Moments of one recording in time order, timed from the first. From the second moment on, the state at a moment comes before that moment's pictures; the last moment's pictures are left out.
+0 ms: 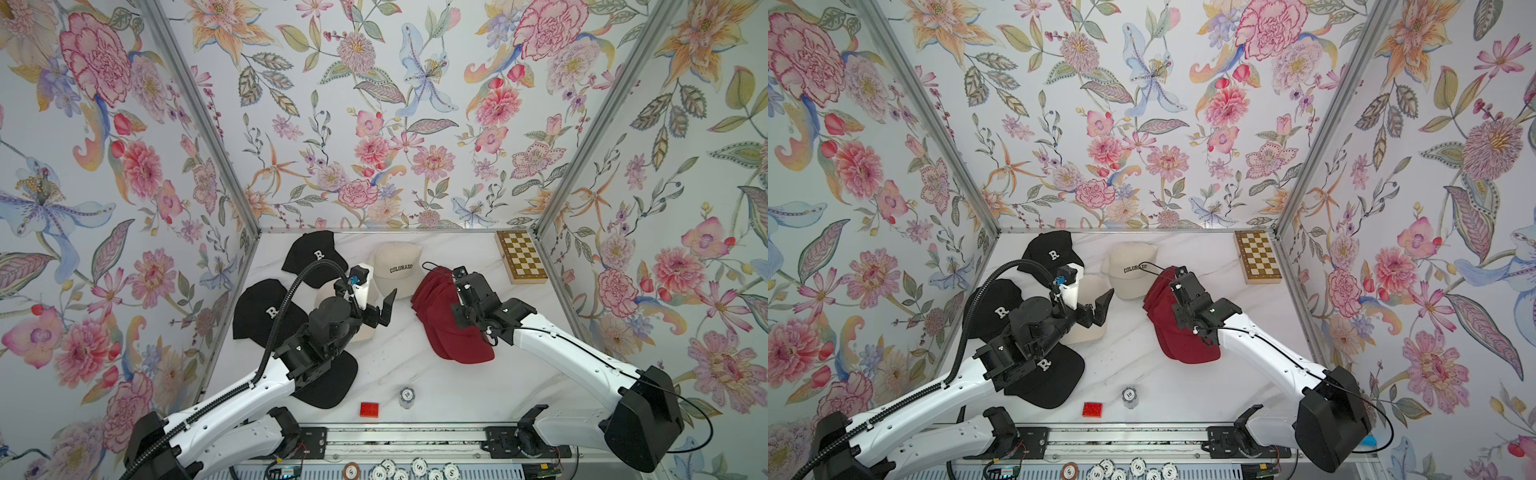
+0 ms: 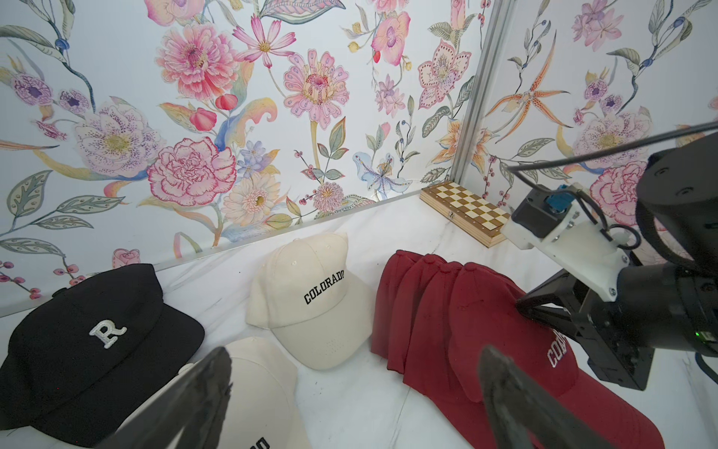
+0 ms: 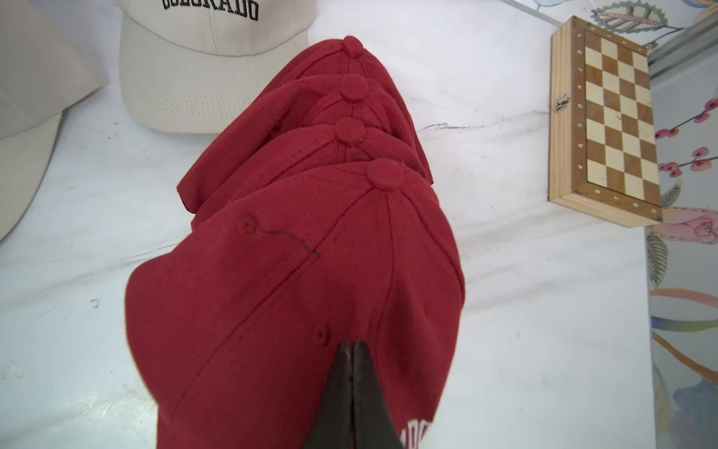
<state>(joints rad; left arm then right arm) -0.84 0.99 0.75 0.09 -0.32 -0.09 0.64 1.30 0.96 -0.59 0.36 0.15</state>
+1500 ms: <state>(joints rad) -0.80 1.03 0.76 0.11 -0.31 -0.08 0.66 1.31 0.98 -0.56 0.39 0.13</state>
